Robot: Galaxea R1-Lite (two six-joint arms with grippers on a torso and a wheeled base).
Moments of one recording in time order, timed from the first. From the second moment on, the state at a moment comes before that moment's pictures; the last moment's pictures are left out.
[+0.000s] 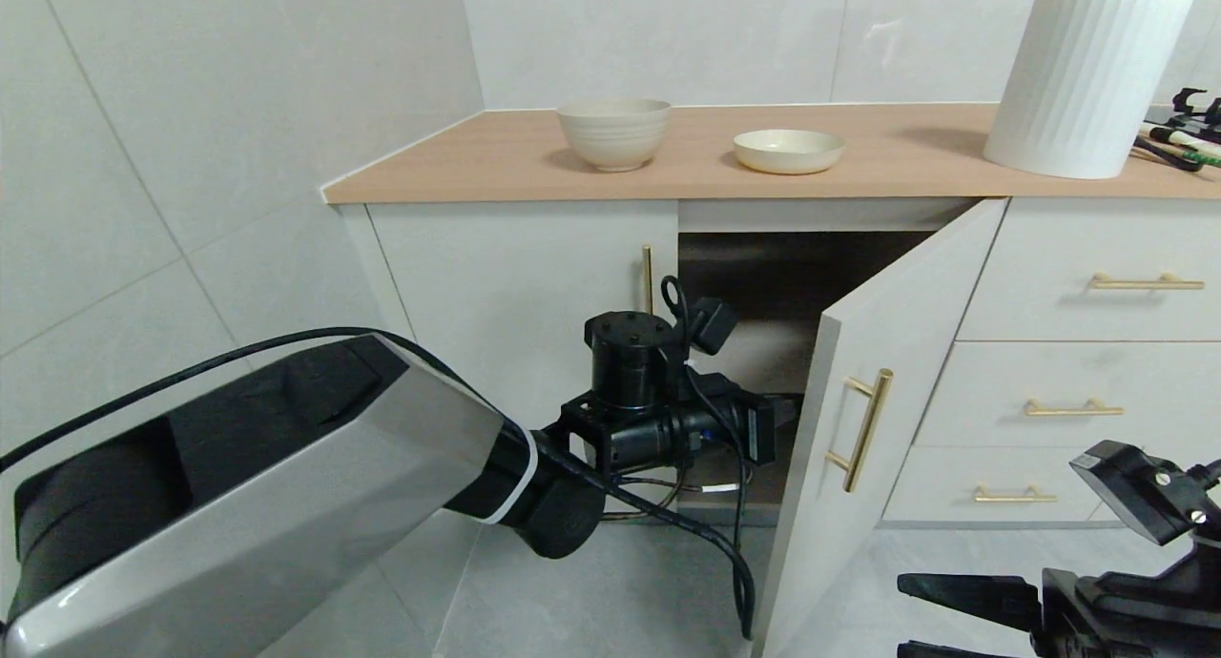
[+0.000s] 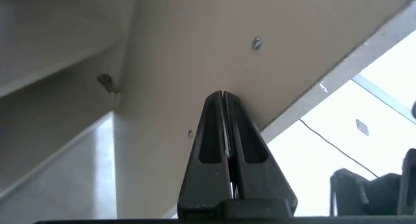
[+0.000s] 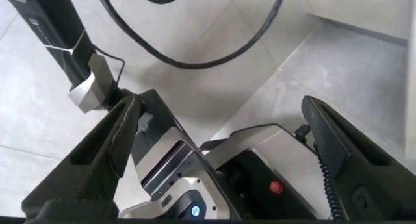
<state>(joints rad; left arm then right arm) -0.73 2.29 -1.26 -0.92 -0.50 -0.37 0.55 1.30 -0.14 -0.92 0.57 0.46</state>
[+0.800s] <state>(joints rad) -0.88 2.12 -1.16 -0.75 -0.49 -0.37 0.59 1.20 -0.14 -0.92 0.61 0.46</state>
